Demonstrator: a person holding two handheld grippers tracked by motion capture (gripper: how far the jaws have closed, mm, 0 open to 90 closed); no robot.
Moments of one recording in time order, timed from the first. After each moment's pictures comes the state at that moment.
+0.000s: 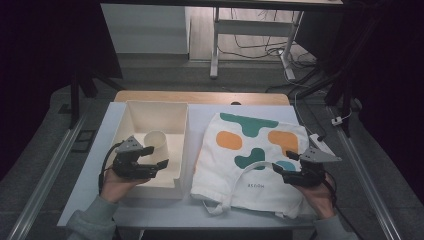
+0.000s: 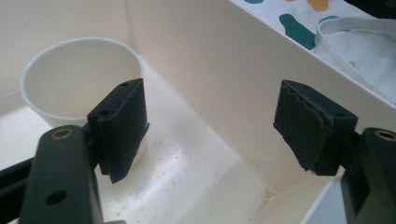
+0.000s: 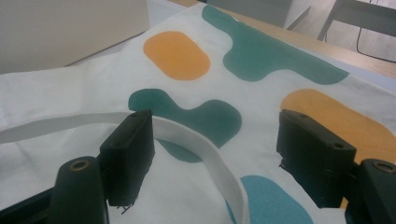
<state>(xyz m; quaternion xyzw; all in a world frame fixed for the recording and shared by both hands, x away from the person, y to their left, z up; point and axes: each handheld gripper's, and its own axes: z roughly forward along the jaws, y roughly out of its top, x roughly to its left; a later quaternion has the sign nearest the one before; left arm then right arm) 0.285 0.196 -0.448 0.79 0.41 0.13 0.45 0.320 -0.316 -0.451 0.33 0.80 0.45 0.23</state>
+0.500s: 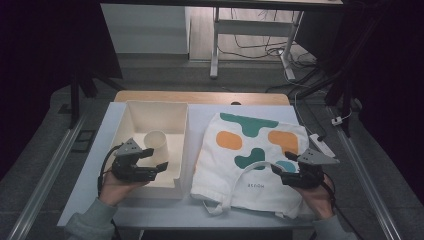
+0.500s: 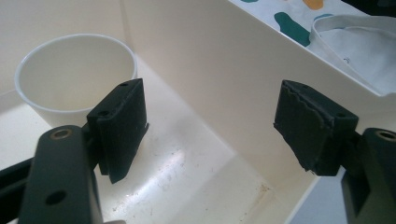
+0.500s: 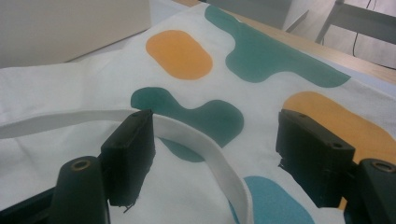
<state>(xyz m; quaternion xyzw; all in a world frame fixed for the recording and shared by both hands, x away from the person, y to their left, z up) 0.278 0.196 -0.449 0.79 0.40 0.13 0.45 0.316 -0.311 -0.451 0.32 0.80 0.44 0.24</state>
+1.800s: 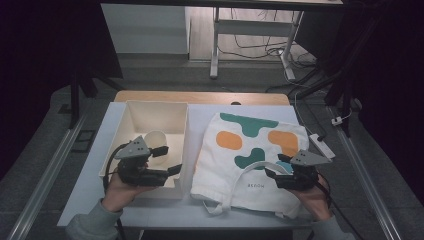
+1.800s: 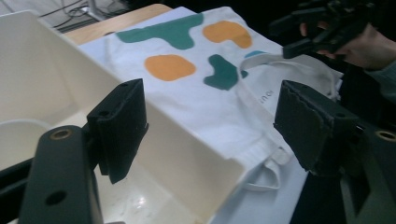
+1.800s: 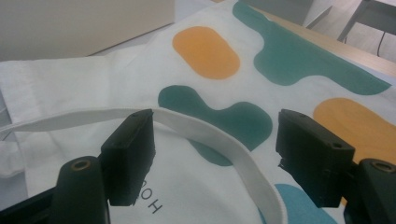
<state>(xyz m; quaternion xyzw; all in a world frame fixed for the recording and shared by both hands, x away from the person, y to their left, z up) 0.251 0.155 -0.397 0.79 0.32 0.11 0.51 0.311 -0.294 -0.449 0.29 0.82 0.43 0.21</state>
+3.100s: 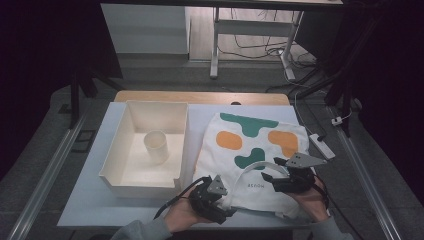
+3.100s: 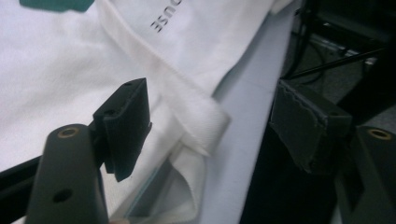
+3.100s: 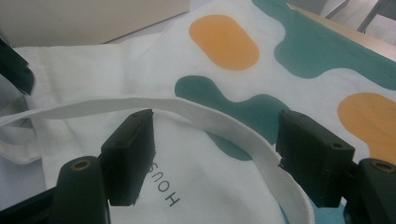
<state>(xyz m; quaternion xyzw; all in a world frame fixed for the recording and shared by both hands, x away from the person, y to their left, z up) 0.247 0.001 -0.484 0.90 0.22 0.03 0.37 0.309 -0.288 -0.455 0.28 0.84 0.43 0.20</state>
